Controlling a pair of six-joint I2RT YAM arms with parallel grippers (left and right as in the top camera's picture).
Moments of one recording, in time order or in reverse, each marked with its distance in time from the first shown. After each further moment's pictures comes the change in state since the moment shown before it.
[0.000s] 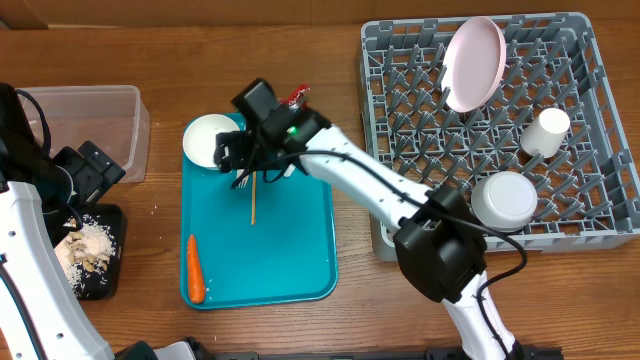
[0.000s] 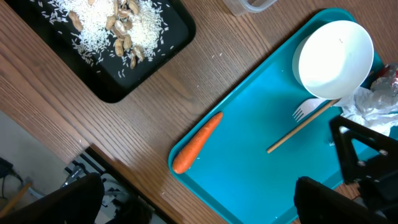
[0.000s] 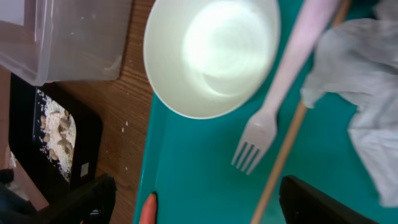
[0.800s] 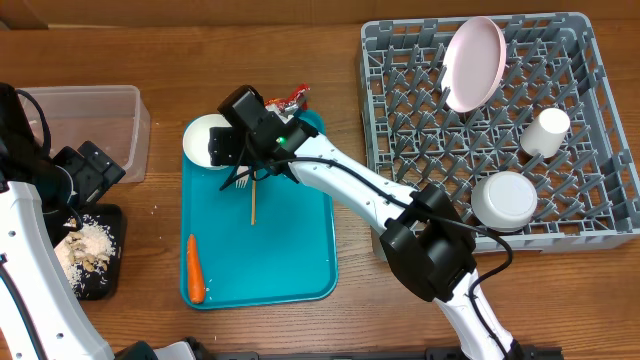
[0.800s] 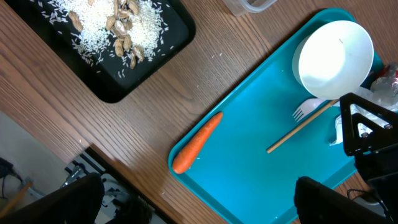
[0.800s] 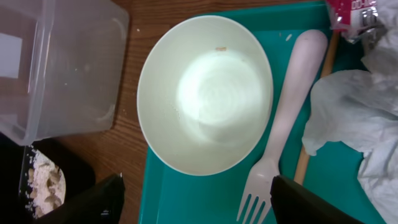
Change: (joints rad) left arm 0.000 0.000 0.000 0.000 0.000 0.000; right arm 0.024 0.041 0.000 0.127 0.168 0.111
